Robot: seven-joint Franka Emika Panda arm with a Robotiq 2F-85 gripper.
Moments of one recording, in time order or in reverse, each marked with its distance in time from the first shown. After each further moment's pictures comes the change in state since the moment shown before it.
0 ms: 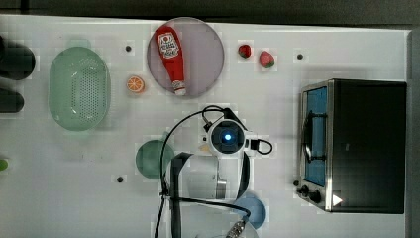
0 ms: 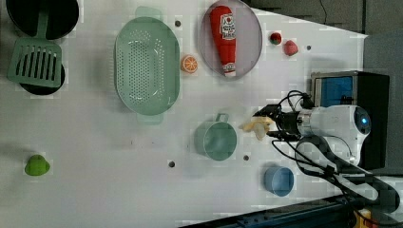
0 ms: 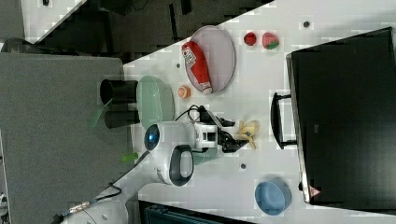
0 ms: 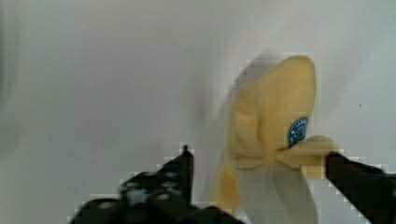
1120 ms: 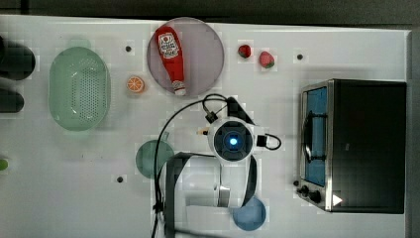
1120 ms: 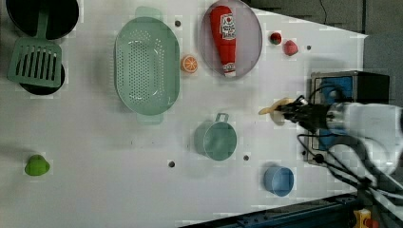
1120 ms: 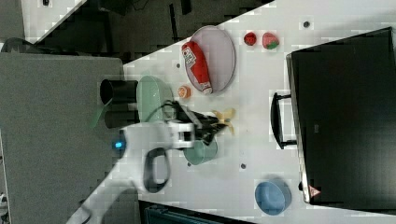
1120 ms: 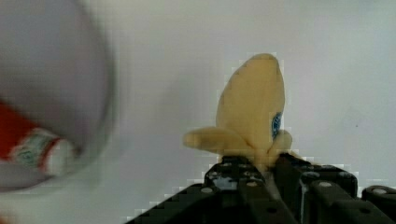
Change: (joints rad) arm -0.017 -0.254 0.017 0.012 0.026 -0.133 0.002
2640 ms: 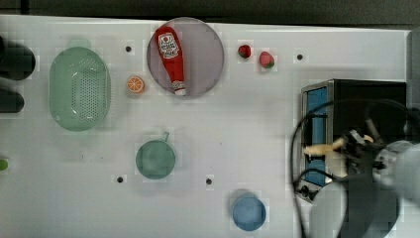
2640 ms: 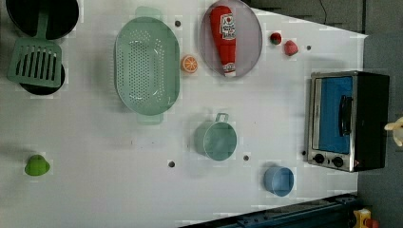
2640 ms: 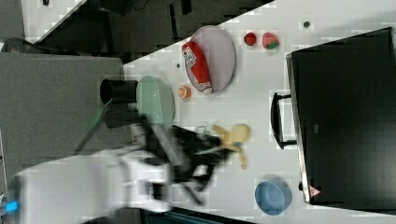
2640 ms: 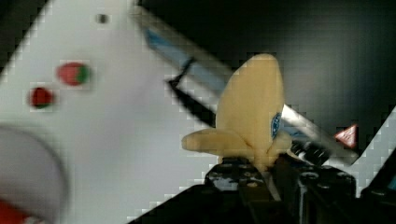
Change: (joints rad) arm -0.047 -0.245 -0.419 0.428 -0.121 -0.676 -0.299
